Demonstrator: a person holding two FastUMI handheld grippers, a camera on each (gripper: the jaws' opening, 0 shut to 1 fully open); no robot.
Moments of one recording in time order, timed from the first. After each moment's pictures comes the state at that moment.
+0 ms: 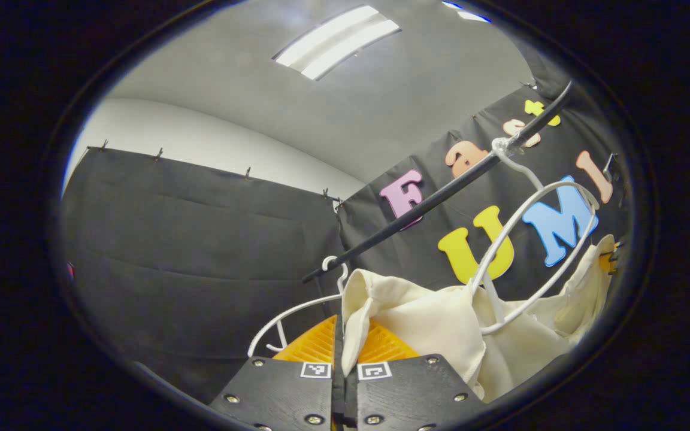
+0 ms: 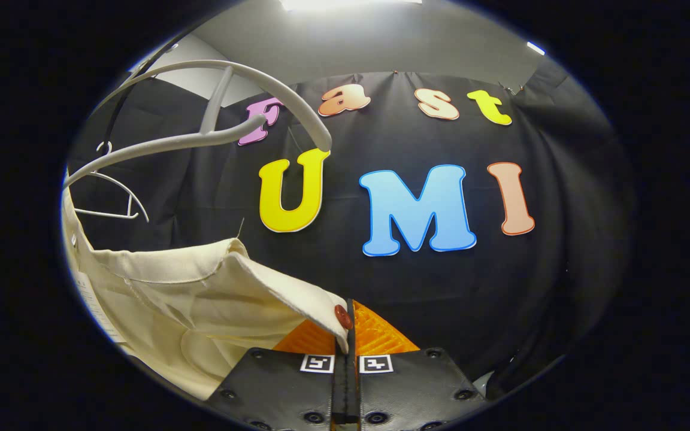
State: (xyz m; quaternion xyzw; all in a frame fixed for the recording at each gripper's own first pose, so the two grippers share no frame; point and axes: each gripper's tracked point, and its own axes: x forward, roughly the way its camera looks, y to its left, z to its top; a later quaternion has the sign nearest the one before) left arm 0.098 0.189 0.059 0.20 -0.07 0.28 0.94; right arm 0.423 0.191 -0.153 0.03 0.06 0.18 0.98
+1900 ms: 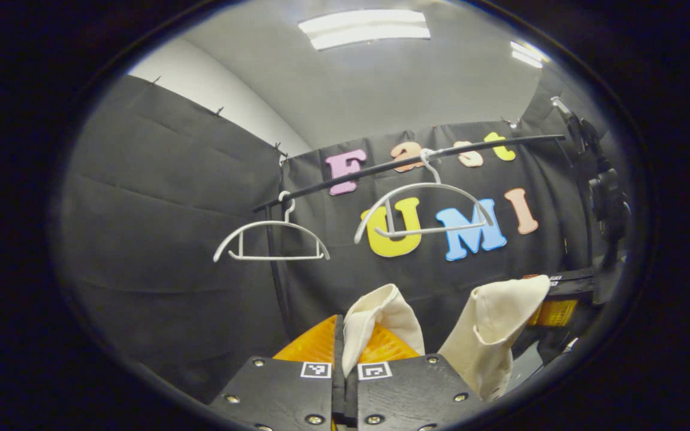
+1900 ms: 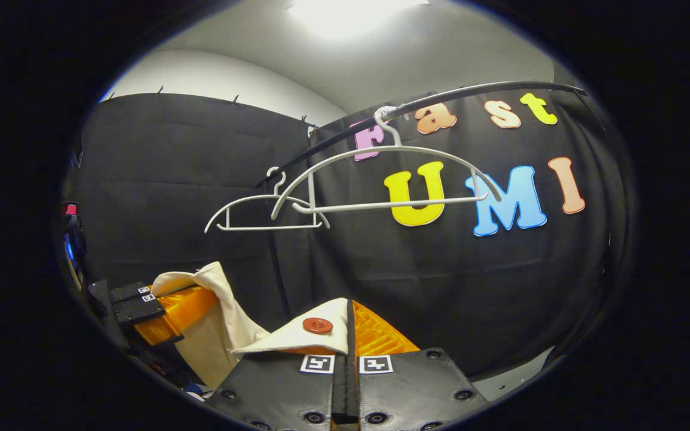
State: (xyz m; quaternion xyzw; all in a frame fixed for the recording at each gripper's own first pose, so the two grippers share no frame) left arm -0.039 0.119 -0.059 0.05 0.03 0.09 0.99; right arm 0.068 0.315 -0.094 0.09 0.08 0.37 0.92
